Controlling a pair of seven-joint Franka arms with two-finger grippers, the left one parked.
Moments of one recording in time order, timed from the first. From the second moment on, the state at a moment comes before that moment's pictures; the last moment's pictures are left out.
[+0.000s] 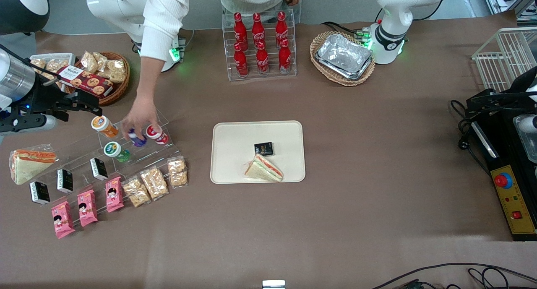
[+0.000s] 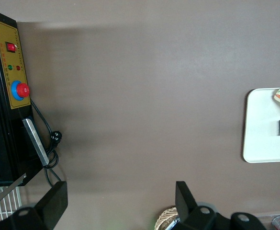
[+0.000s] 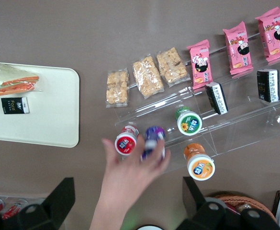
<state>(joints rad) 0.05 -0.01 -0.01 -1.57 0.08 1.48 -0.02</state>
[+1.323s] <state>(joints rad) 0.05 0.03 -0.13 -1.64 0.01 1.64 -0.56</state>
